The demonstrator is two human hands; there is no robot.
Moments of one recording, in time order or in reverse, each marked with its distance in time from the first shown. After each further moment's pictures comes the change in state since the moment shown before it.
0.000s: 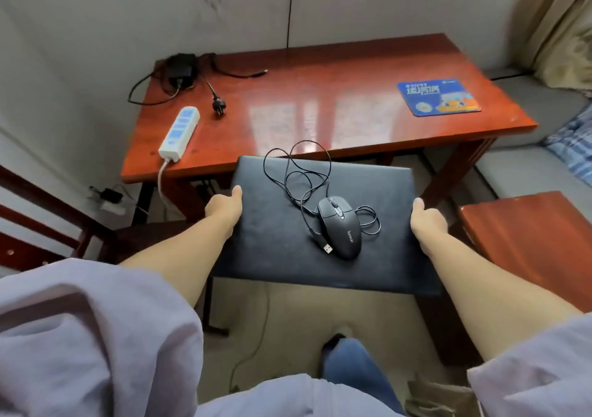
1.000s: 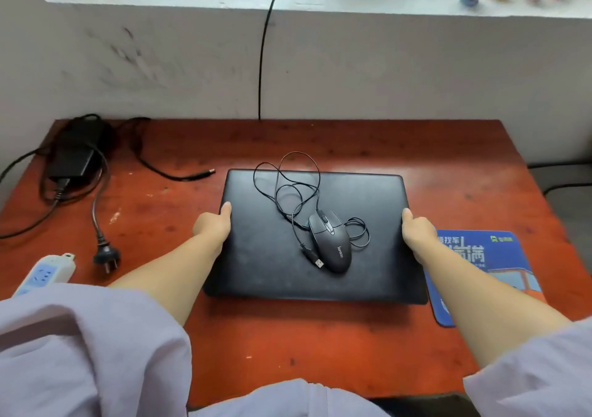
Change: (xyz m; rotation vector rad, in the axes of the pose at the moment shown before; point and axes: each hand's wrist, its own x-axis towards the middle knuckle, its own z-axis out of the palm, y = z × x) left_hand 0.333 0.313 0.210 0.021 0.044 -0.272; right_hand 0.451 -0.330 0.061 -0.216 -0.172 -0.056
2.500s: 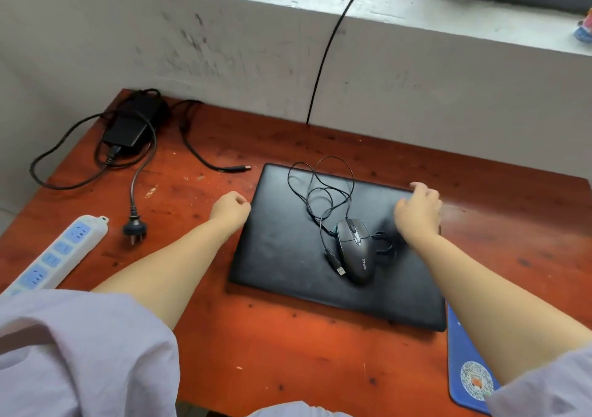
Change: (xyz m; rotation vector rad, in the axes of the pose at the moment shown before) left_hand 0.011 0.014 -0.026 0.122 0.002 0.225; right_hand 0.015 -0.113 0.023 -0.177 0.146 -0.512
